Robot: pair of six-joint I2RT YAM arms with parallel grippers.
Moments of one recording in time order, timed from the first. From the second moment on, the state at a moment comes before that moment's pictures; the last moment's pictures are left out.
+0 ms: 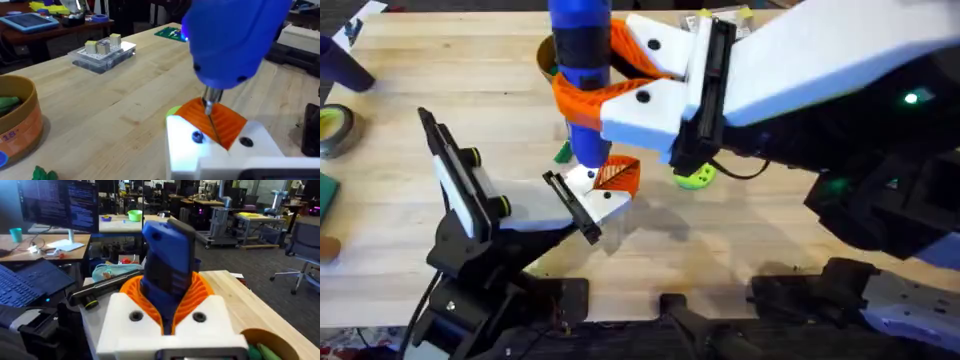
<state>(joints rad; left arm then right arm) -0.42 0.01 0.01 -0.05 0.50 -0.06 0.87 1.07 0.71 0.57 -0.45 0.02</state>
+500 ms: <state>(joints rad) -0.42 0.01 0.01 -0.05 0.50 -0.06 0.87 1.11 0.71 0.57 -0.45 0.02</state>
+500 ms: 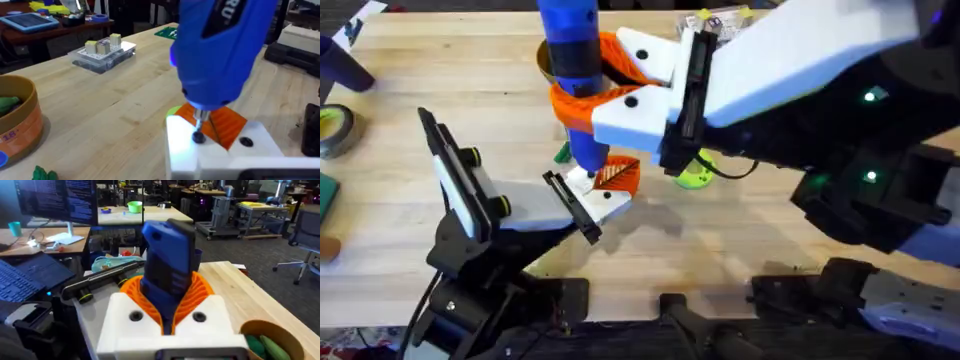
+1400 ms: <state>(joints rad) -0.42 0.01 0.01 -0.05 0.50 -0.06 0.88 1.12 0.71 0.59 -0.45 0.02</state>
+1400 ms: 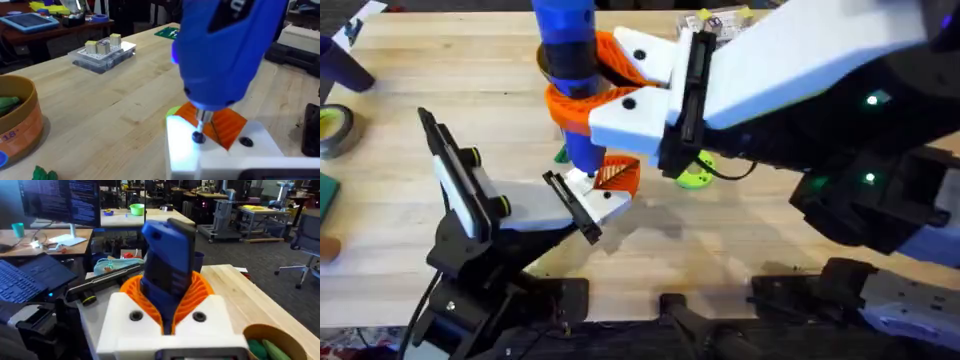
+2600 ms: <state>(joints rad) -0.42 0.01 0.01 -0.04 0.49 -0.06 0.88 1.15 0.70 0.64 -0.46 0.03</state>
